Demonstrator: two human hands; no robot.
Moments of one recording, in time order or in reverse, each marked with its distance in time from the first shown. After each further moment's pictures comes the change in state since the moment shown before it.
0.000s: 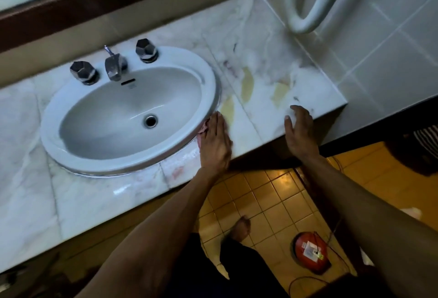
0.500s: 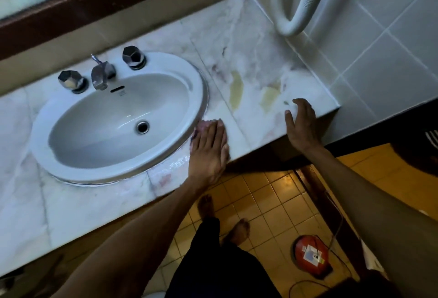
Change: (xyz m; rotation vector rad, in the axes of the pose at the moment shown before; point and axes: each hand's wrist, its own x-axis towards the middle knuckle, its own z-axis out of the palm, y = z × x) left_hand -0.007 0.018 -0.006 0.020 -0.014 0.111; right_hand 0.047 0.029 -0.019 -0.053 0.012 -0.020
